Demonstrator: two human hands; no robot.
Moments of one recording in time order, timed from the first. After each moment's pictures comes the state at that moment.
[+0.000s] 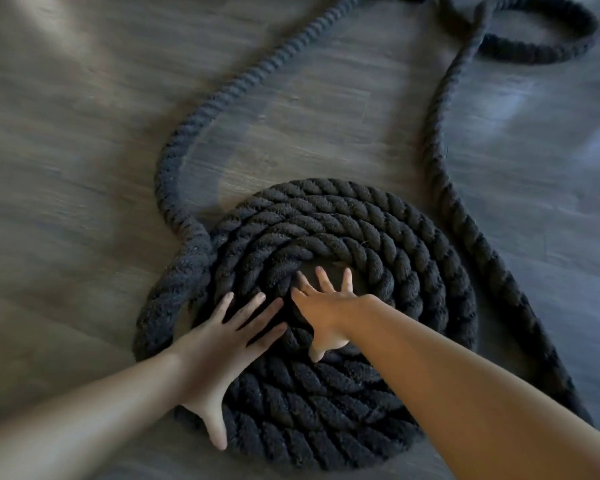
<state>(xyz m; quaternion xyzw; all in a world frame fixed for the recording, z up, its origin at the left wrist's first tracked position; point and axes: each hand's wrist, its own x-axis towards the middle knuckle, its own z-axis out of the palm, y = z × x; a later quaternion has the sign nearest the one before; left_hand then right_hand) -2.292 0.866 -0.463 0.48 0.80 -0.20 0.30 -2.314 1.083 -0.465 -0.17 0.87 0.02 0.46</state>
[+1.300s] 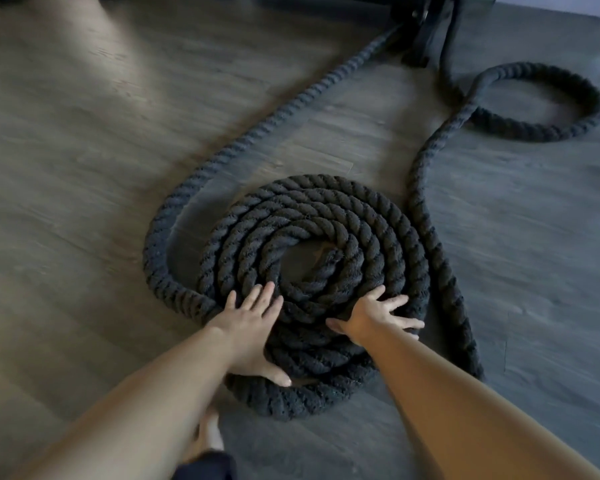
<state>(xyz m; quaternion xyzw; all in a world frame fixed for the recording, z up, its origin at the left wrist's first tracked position) -2.423 1.035 -0.431 0.26 0.89 -0.11 0.37 -2.434 1.253 -0.457 0.31 0.85 -0.17 0.39</state>
